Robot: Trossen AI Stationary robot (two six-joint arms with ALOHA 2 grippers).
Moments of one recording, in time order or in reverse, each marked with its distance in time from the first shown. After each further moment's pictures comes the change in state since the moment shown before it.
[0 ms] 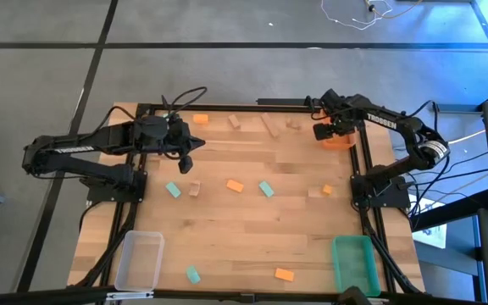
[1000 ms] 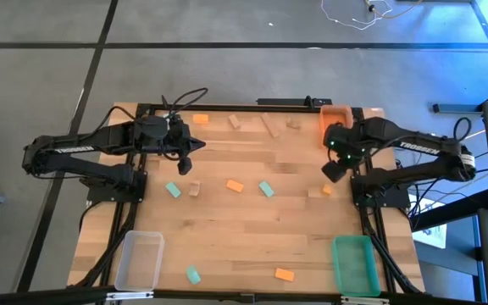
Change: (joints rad) left arm 0.000 0.000 0.000 -0.004 0.029 0.027; right arm 0.678 -0.357 0.127 -0.479 -0.301 0.163
